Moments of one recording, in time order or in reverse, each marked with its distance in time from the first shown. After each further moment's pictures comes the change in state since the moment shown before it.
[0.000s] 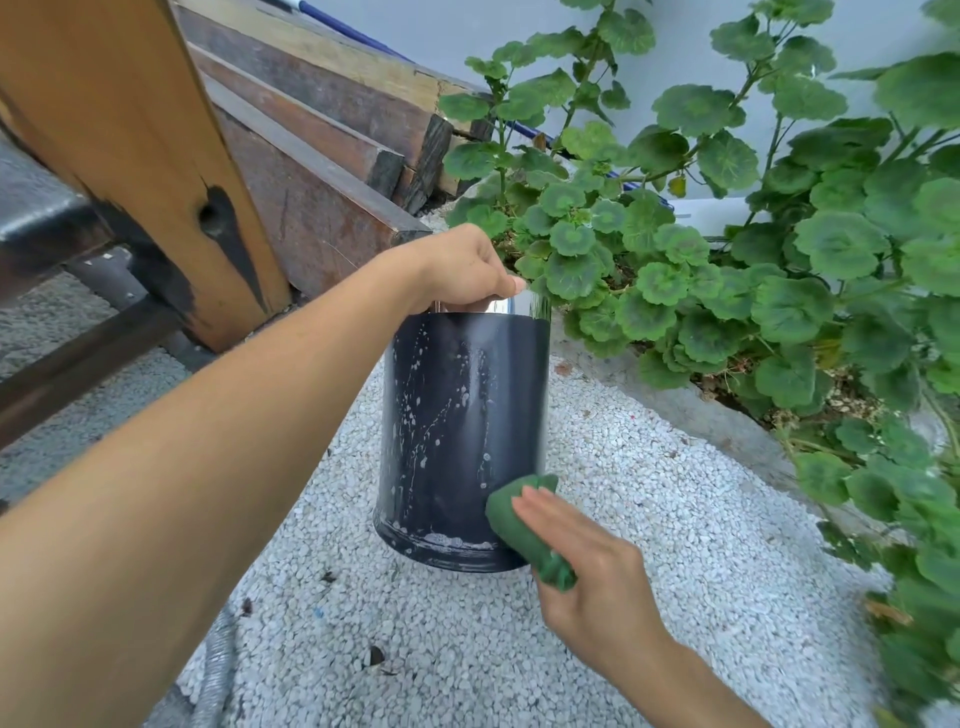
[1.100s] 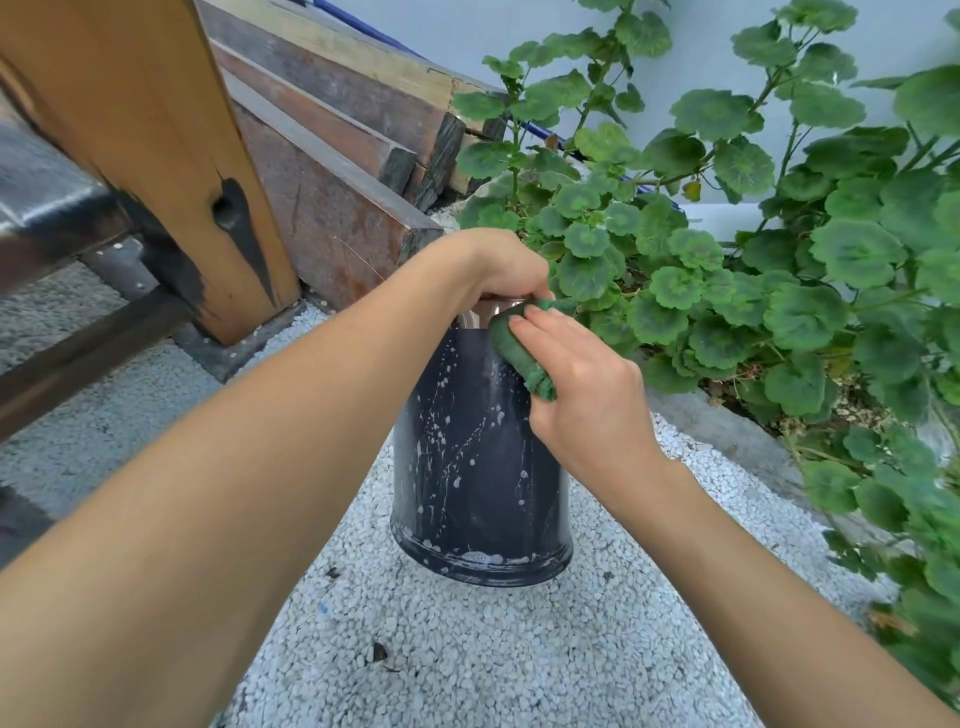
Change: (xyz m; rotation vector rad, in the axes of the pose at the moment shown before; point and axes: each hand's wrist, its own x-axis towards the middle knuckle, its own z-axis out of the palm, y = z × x) left_hand 0.002 0.029 0.012 0.018 0.011 -0.262; right_hand 0.141 -0.034 -0.040 -0.306 0.267 -0.202
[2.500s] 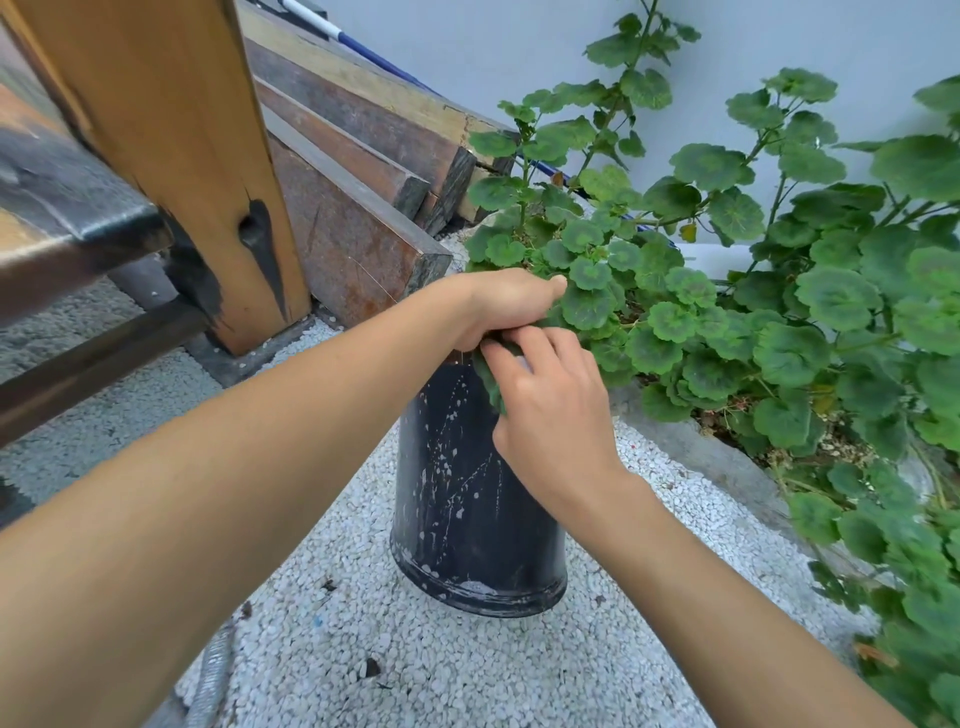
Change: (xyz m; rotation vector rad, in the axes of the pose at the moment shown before) left_hand -0.009 -0.010 0.002 -0.326 -0.116 0.028; right_hand 0.018 -0.055 -0.014 -0.294 -0.122 -0.020
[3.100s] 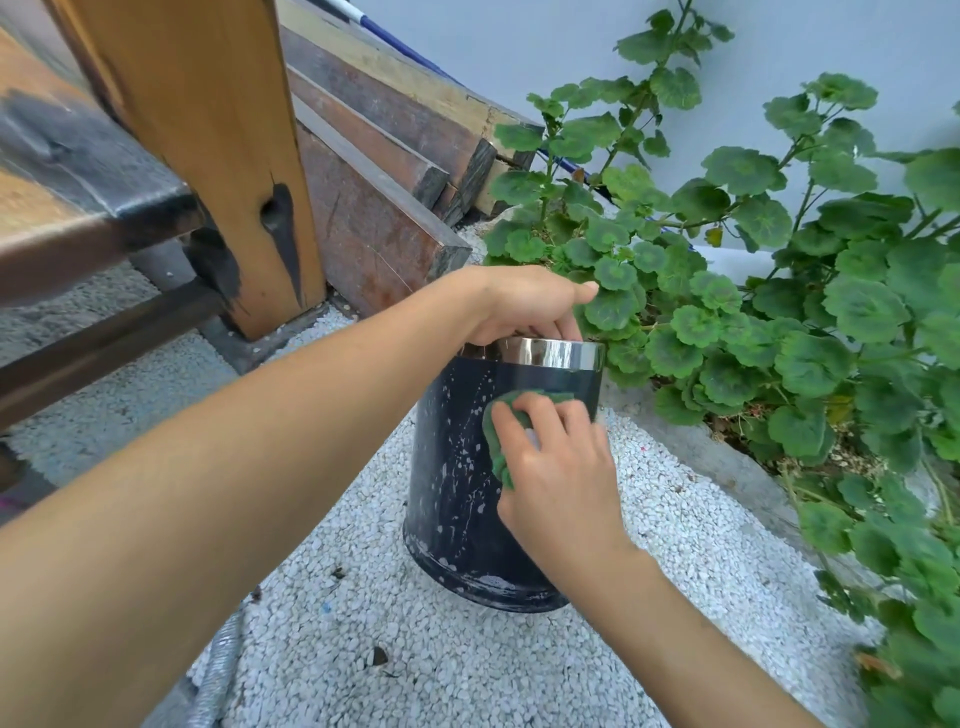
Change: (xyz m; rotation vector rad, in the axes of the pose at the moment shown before) left_hand -0.015 -0.004 -0.010 0.108 -0.168 0.023; right_hand -0.044 -0.023 0.011 -0.064 -0.230 0.038
